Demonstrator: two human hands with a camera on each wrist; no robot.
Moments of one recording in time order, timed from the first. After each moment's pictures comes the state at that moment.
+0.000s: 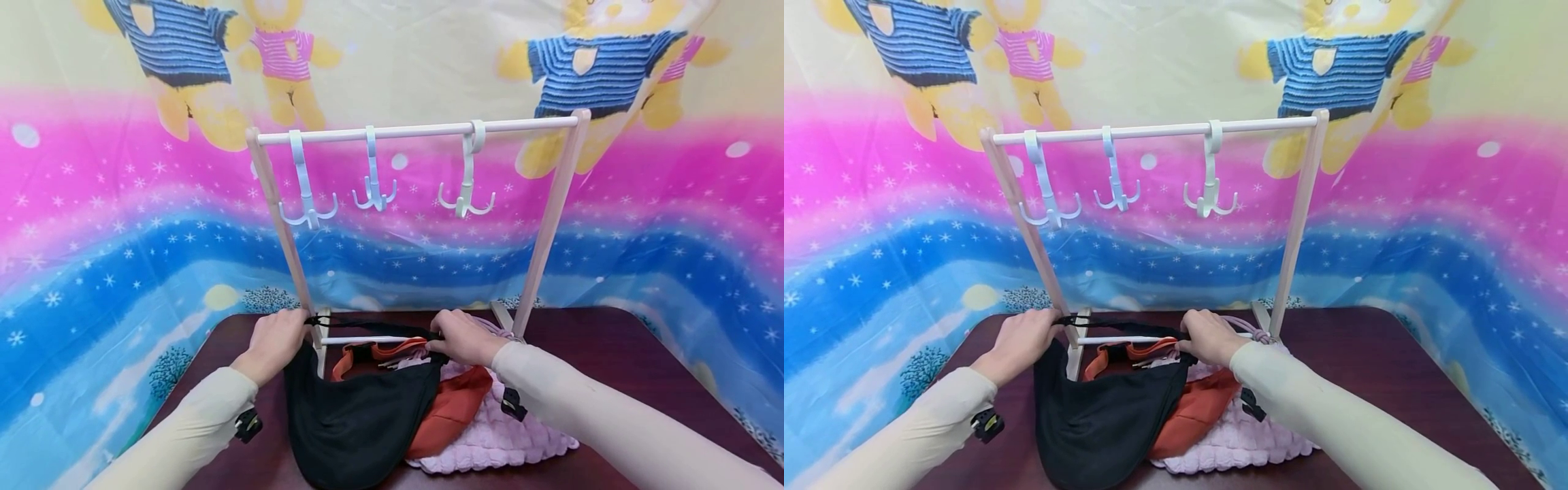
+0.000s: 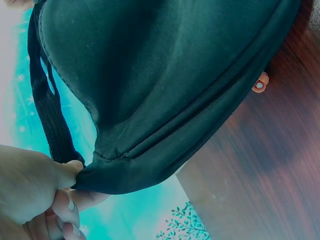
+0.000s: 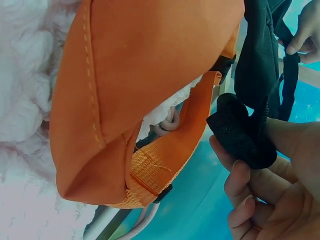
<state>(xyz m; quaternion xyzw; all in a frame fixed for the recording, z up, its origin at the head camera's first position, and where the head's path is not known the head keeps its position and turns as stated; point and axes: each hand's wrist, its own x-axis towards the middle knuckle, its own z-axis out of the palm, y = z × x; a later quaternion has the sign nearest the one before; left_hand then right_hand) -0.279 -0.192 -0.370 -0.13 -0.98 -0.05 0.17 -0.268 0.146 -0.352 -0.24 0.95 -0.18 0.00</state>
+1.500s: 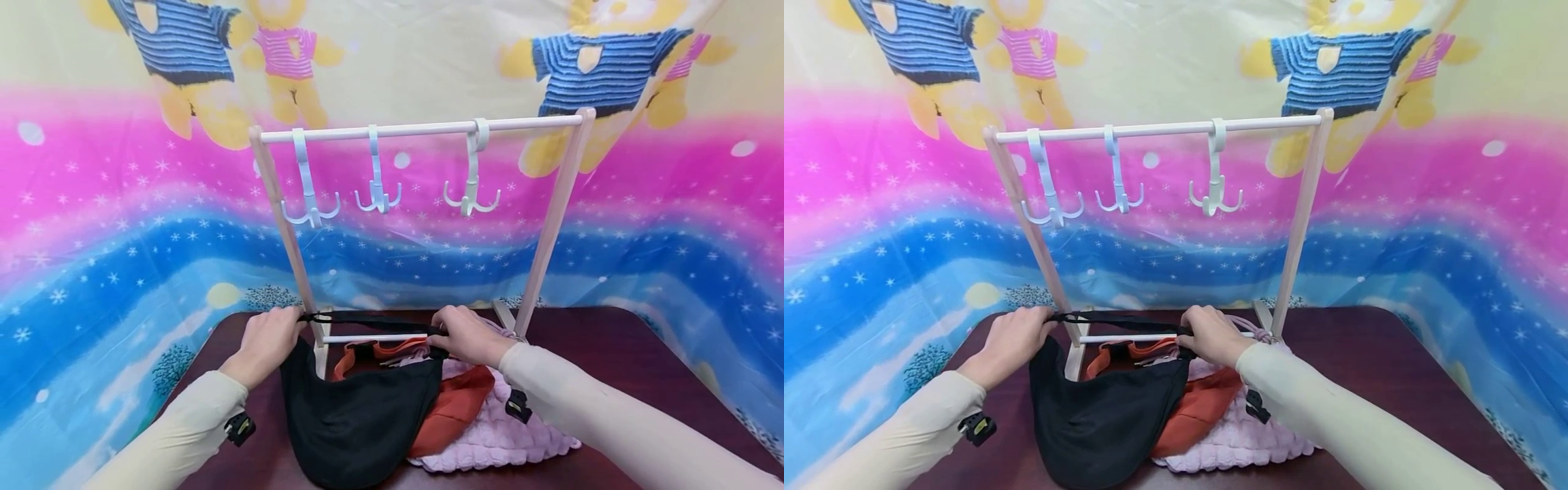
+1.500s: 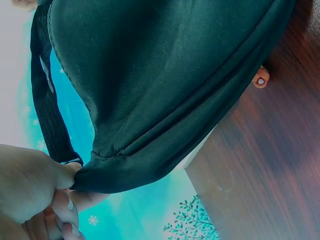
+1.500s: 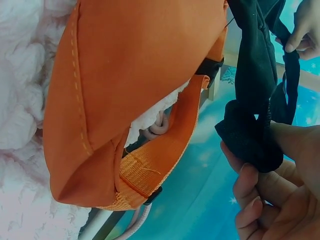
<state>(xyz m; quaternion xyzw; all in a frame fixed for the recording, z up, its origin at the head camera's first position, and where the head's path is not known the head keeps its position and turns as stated) -0.266 -0.200 -0.357 -0.11 -0.98 -0.06 0.15 -0.264 0.146 -0.343 -0.23 0.95 -0.21 0.00</state>
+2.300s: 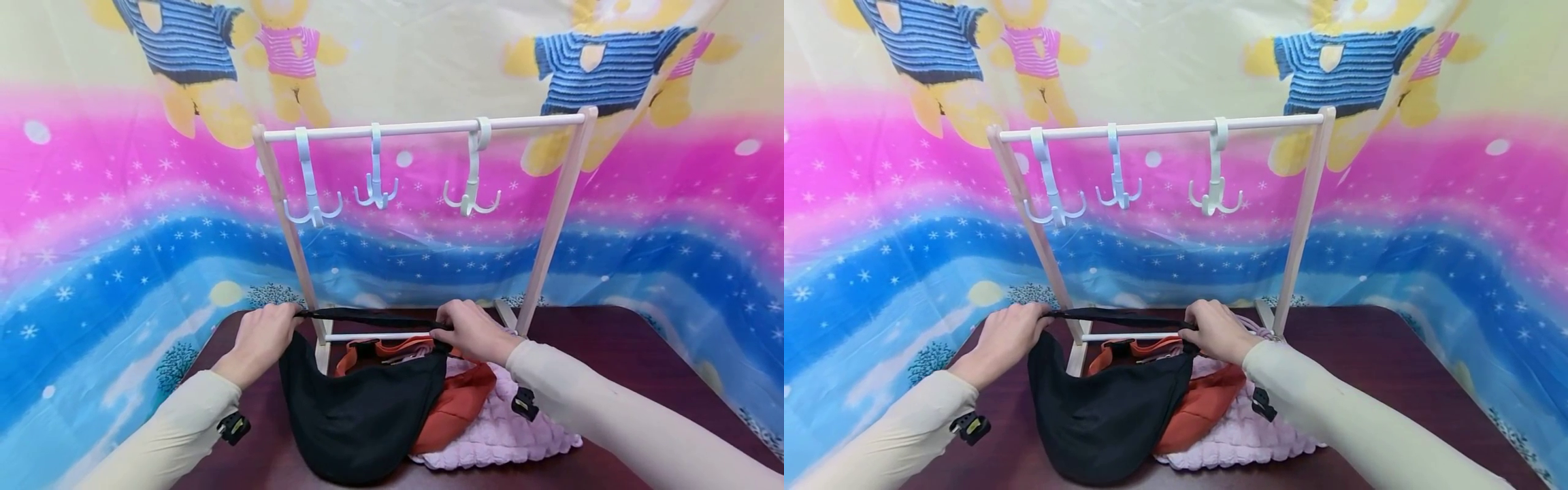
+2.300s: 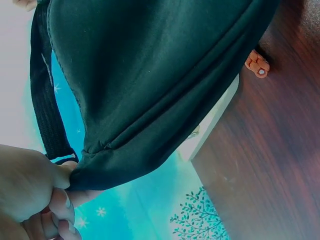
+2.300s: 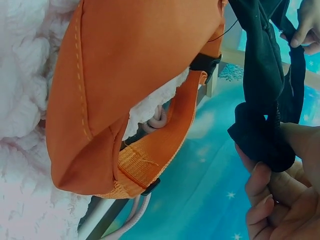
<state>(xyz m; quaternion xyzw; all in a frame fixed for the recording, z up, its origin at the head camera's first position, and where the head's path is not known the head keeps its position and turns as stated) -0.258 -0.208 -0.348 -0.12 -0.97 -0.06 0.18 -0.259 0.151 -0.337 -0.23 0.95 -0.22 -0.02</state>
